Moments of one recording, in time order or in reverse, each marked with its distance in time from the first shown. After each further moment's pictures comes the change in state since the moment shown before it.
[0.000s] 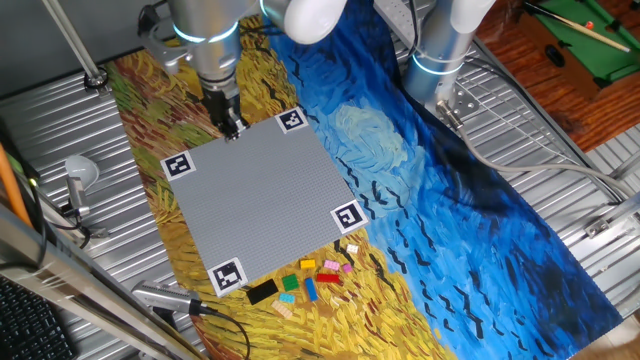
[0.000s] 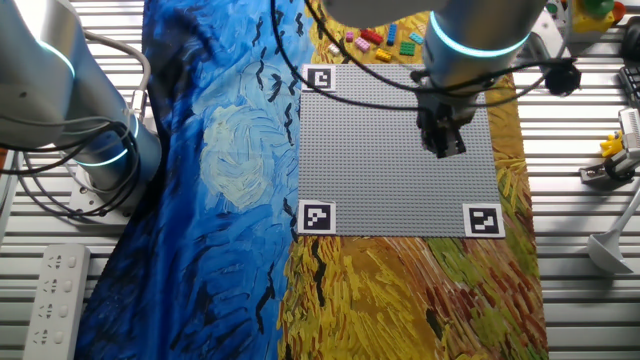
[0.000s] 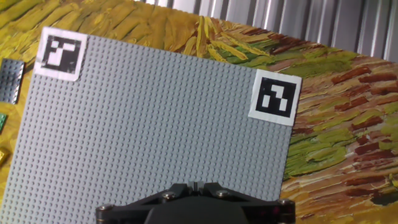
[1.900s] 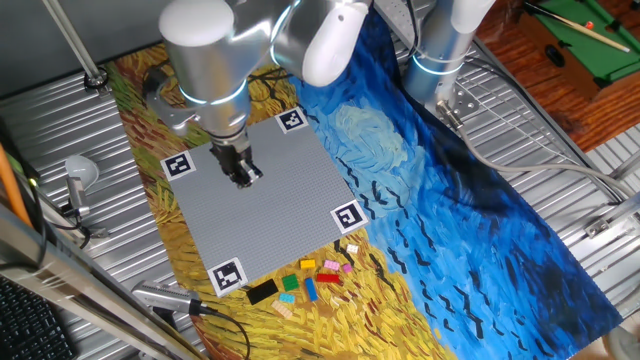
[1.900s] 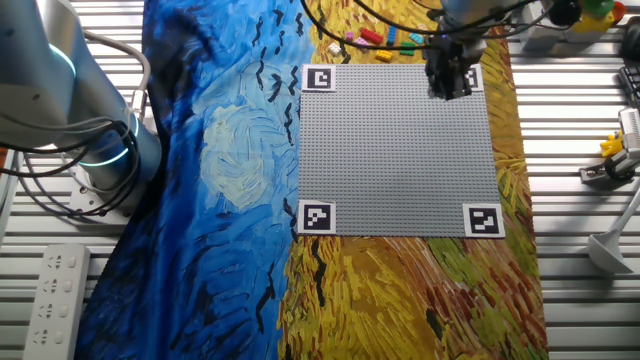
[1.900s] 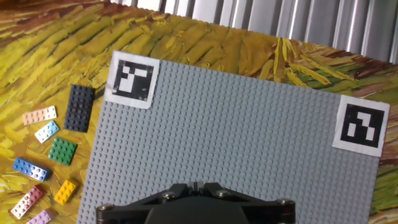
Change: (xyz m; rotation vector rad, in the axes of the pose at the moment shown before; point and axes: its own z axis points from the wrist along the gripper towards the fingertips) arm -0.046 0.100 0.032 -0.016 0.050 -0.035
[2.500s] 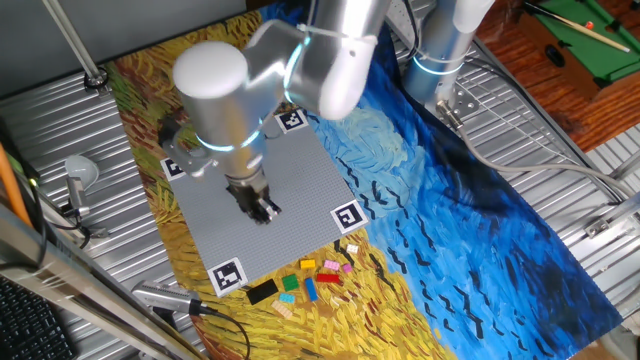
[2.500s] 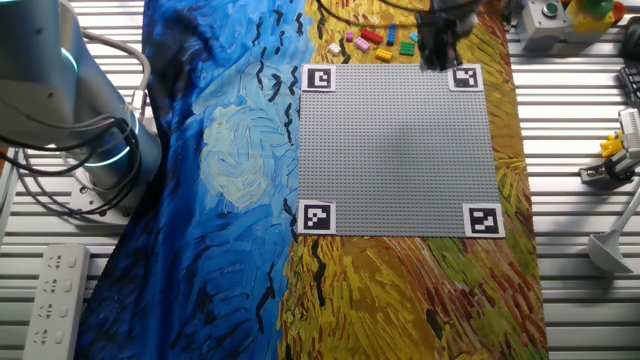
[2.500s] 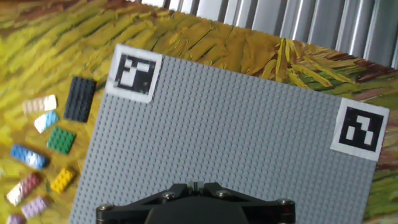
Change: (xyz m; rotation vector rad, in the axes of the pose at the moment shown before) arm -0.027 0.072 0.028 -0.034 0.001 0.030
